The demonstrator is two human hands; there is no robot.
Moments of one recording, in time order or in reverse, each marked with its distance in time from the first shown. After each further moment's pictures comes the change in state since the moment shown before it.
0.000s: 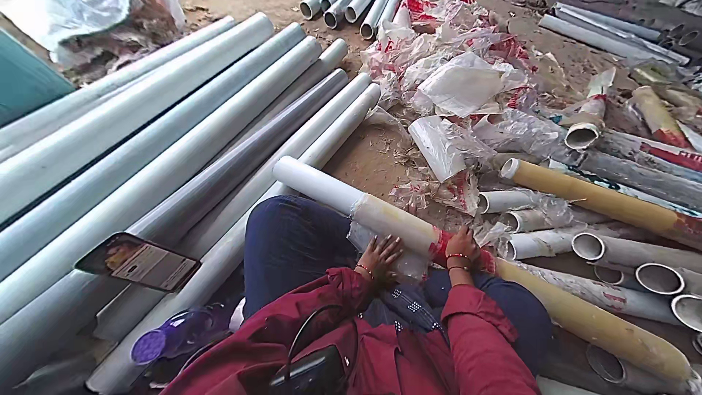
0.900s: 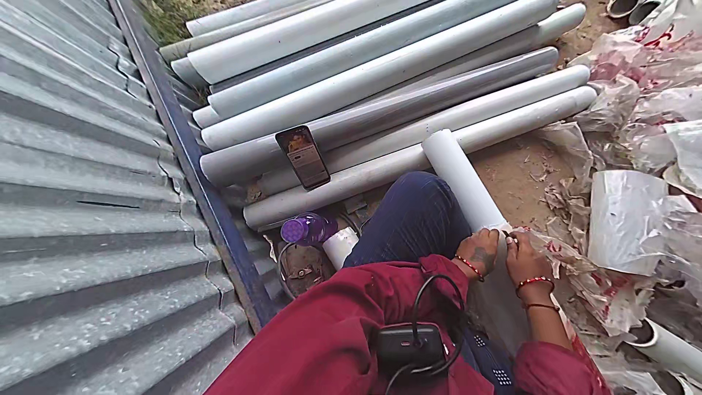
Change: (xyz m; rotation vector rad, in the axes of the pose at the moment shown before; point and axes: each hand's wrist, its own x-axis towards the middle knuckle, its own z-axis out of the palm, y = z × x) left_hand -0.022 -0.059 -0.068 -0.887 0.507 -0.438; right_hand -0.065 -0.178 -0.010 -0.142 -0.233 -0.836
